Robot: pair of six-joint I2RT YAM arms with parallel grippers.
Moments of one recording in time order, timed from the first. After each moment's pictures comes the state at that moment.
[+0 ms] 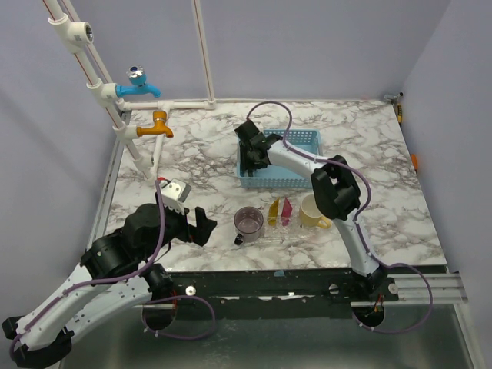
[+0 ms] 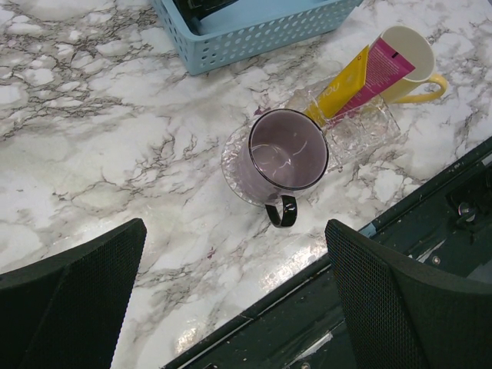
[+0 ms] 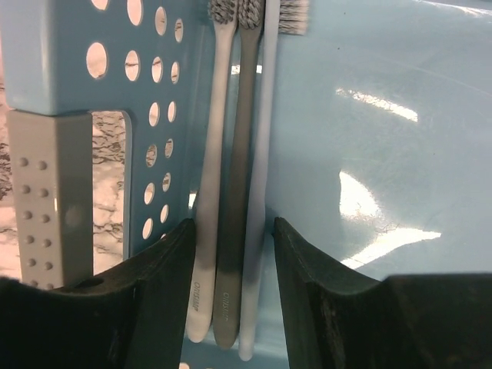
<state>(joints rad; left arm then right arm) -0.89 0.45 0.79 -0.77 -0.21 -0.37 0.69 2.33 1.90 -0.57 0.22 0.49</state>
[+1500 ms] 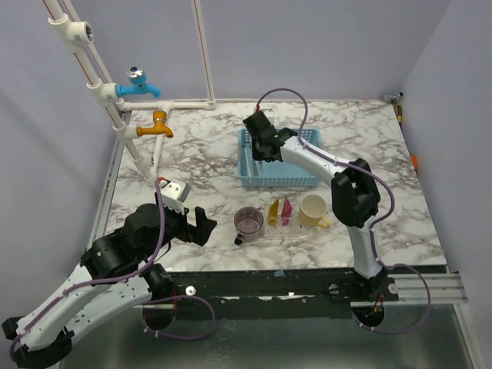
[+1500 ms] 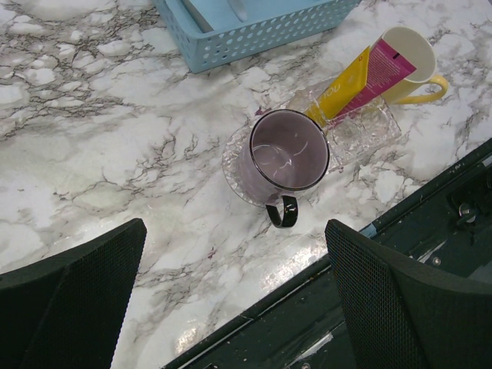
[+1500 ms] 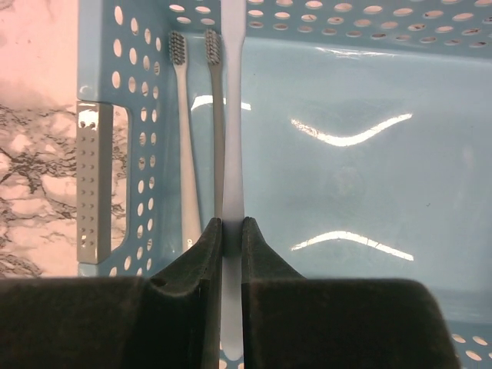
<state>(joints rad) -0.88 0.45 0.79 -0.77 -0.21 -0.37 0.68 2.13 1.80 -0.57 0.35 0.46</state>
